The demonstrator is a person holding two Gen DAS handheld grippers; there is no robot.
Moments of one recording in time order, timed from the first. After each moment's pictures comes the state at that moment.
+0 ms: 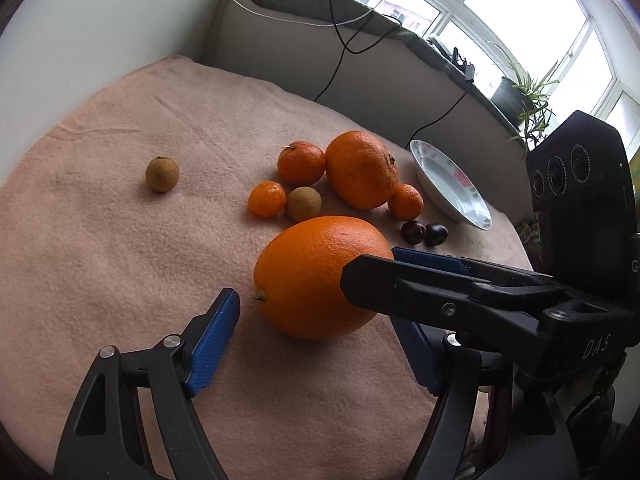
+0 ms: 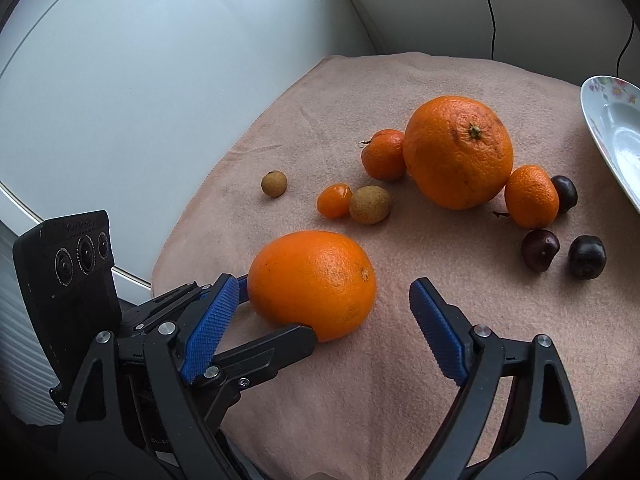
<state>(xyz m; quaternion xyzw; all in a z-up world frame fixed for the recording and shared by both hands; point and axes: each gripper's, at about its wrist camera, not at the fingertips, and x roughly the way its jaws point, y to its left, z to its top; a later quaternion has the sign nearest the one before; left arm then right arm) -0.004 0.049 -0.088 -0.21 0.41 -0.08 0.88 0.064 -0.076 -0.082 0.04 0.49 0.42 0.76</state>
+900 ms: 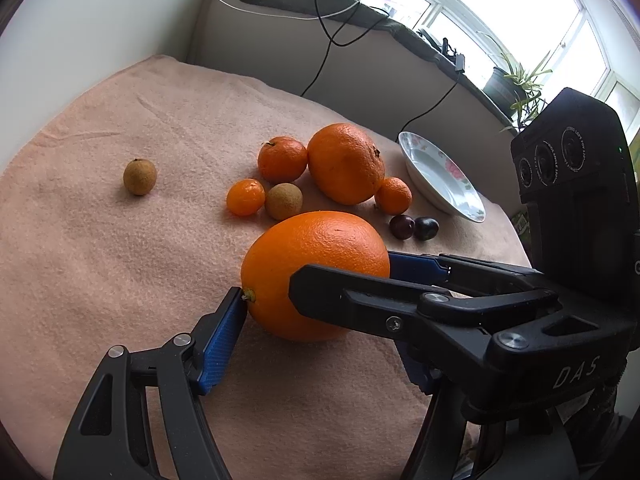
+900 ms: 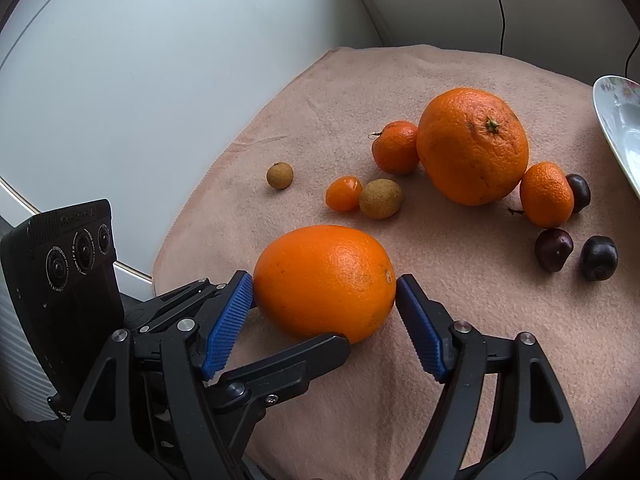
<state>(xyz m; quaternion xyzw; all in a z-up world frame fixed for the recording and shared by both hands) 0.002 0.036 -0.088 -0.20 0.41 -0.10 0.88 0.062 -0.075 -0.081 0.03 0.49 0.43 0.75</state>
